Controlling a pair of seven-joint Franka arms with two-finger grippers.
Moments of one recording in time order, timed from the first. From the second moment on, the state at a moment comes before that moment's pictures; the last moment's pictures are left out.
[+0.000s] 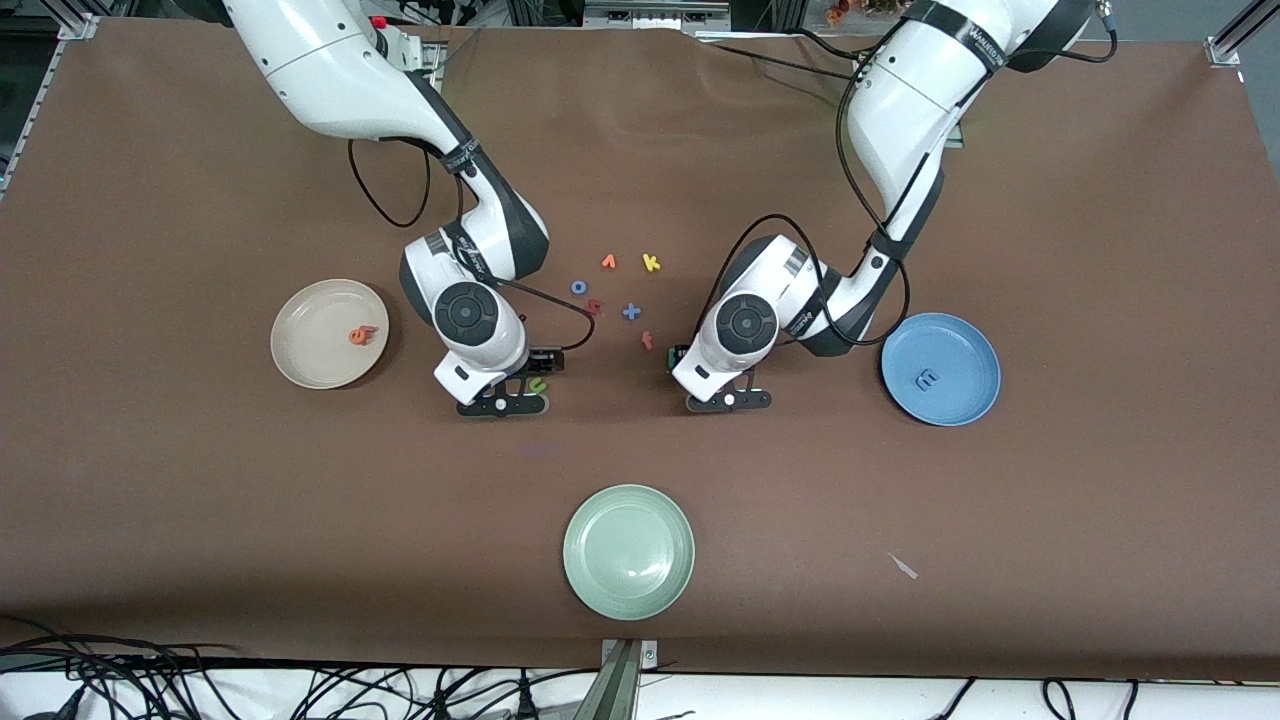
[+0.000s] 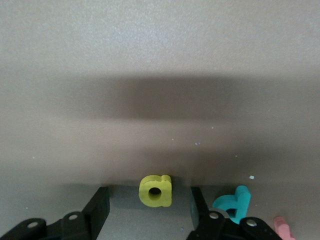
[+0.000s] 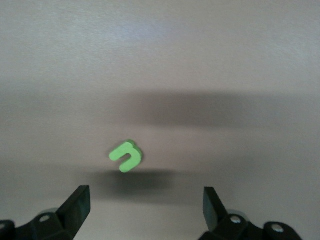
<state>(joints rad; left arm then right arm) -0.42 0.81 -0.22 -1.54 0.02 2.17 -0.67 0.44 0.69 0.10 -1.65 -0.05 2.23 0.48</state>
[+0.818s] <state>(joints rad) -0.41 0.80 -0.22 -1.54 0.03 2.17 -0.63 0.45 0.72 0.10 -1.64 -0.05 2.29 0.28</state>
